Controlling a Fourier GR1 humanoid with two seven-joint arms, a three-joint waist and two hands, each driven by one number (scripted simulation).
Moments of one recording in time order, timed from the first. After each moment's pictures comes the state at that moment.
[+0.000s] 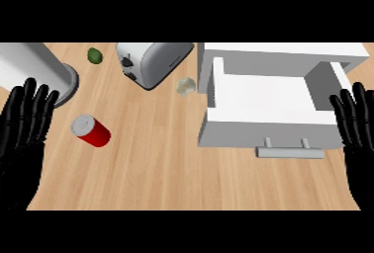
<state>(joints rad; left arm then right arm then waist) 0.01 0.14 -0.01 -2.10 -0.01 -0.02 -0.01 0.03 -0.10 -0.02 -2.10 0.00 0.04 0.00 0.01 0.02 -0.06</state>
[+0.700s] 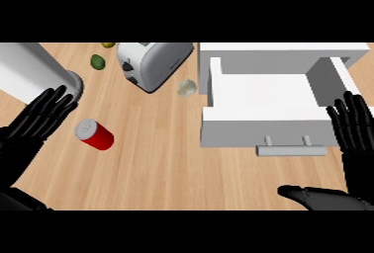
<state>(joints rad) -0.03 0.38 0.09 -1.92 0.41 -0.40 0.14 0.08 -0.08 -0.04 -2.09 0.02 -0.01 0.18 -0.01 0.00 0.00</state>
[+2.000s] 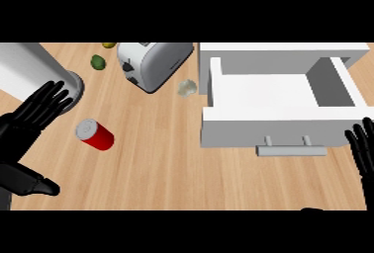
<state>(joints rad) -0.12 0.35 0.23 -1.66 0.39 -0.54 0.19 0.25 -0.08 -0.15 -2.08 -0.05 0.12 0.07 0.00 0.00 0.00</state>
